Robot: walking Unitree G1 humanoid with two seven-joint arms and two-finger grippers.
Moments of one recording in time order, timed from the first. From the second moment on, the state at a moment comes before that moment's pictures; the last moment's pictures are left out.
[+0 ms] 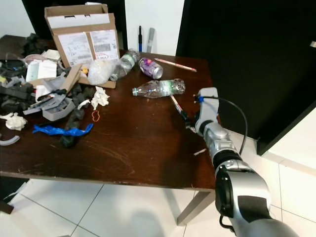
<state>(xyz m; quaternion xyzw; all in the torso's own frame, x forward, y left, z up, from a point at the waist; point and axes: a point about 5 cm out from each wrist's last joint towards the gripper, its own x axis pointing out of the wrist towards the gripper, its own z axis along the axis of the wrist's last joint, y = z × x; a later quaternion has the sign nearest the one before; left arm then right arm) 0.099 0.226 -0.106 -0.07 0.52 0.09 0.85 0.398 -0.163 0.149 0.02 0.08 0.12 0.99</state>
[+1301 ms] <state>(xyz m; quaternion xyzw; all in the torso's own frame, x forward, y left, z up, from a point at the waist) 0.133 0.221 -0.088 0.00 0.41 0.02 0.91 0.400 -0.126 0.152 -0.01 0.08 0.15 0.98</state>
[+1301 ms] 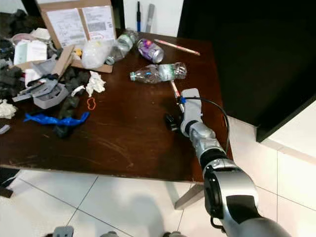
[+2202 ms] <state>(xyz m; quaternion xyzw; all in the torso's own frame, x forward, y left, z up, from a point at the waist) 0.207 0.131 0.039 0.04 0.10 -0.49 0.86 0.402 -0.127 0.154 -0.02 0.08 0.14 0.99</state>
